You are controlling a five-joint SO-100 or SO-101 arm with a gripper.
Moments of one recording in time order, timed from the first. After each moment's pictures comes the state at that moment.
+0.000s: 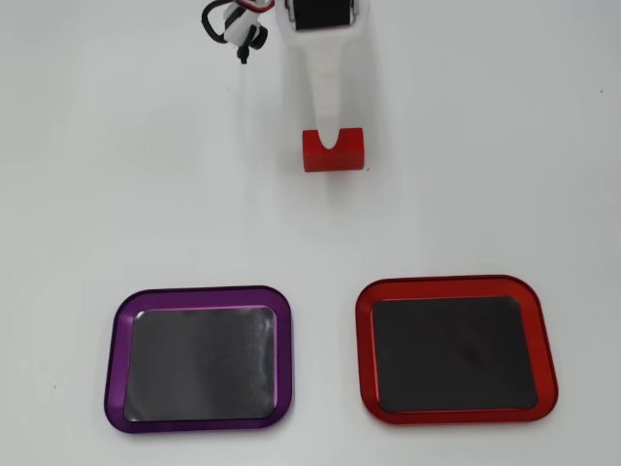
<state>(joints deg) 0.4 101.5 105.2 75.1 -5.6</state>
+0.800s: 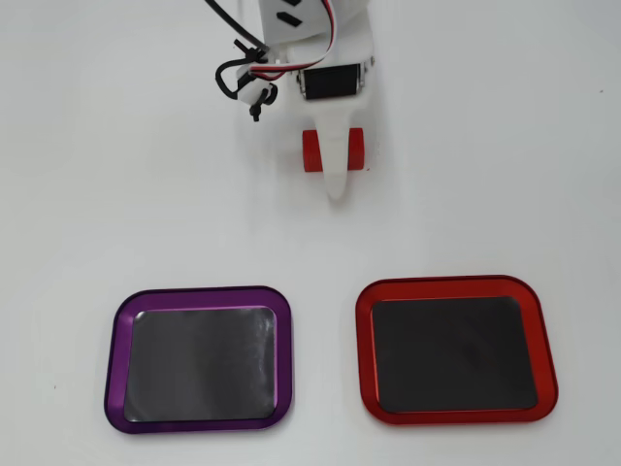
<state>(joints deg) -0.2 90.4 107.6 63.7 -6.0</state>
